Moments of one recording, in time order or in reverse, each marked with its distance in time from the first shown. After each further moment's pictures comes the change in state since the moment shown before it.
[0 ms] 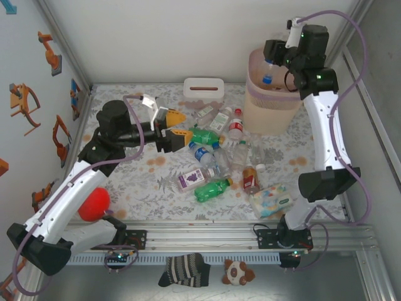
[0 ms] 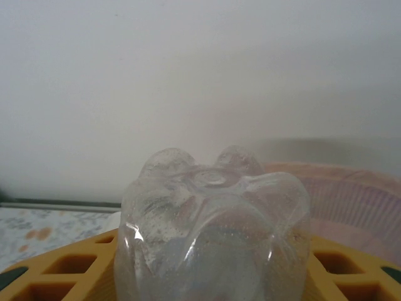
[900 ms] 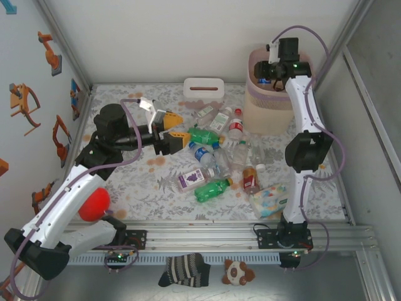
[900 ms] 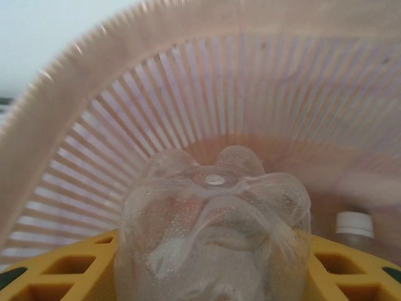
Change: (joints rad) left arm 0.000 -0.039 -0.029 -0.014 -0.029 -0.001; right arm -0.045 0.436 0.210 -0.198 -0.065 -0.099
